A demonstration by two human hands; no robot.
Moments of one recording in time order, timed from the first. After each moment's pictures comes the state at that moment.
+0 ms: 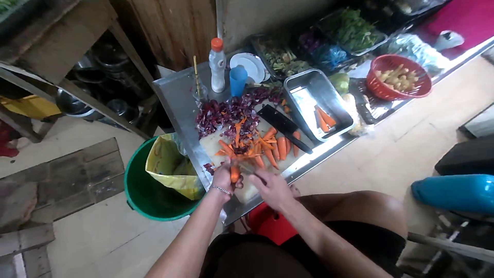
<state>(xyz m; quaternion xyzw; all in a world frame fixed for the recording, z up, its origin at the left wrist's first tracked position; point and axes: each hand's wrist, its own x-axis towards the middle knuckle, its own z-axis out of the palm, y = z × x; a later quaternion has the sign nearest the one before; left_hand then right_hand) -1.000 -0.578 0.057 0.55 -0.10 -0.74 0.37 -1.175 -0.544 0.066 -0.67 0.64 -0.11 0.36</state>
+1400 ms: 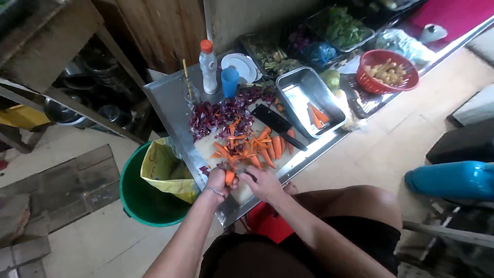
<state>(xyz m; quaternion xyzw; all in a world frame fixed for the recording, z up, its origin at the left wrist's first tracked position) -0.992 -0.583 0.055 0.54 -0.10 -0.76 0.34 -1.169 -0.559 0.041 -0.71 0.62 -0.11 0.30</state>
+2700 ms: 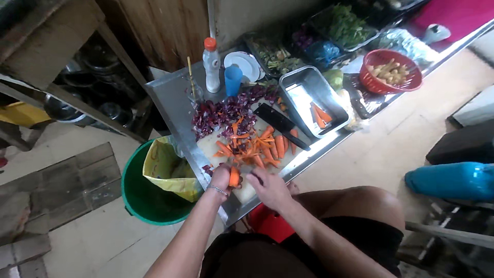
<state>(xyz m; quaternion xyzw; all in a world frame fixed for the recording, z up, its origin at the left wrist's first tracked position) -0.990 -0.586 0.054 0.56 -0.15 -0.75 0.32 -1.160 -0.545 0.074 -0.66 0.66 -0.09 0.35</state>
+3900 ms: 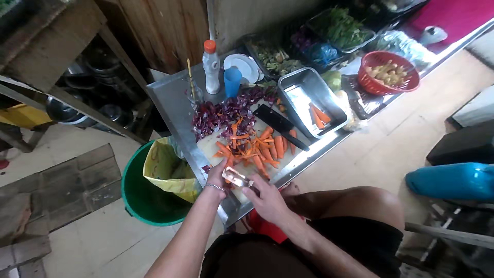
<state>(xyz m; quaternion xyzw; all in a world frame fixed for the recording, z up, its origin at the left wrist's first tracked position) -0.985 -0.588 0.056 0.56 -0.07 -0.74 0.37 -1.152 -0.516 0.062 -0.64 0.63 -0.16 0.41</state>
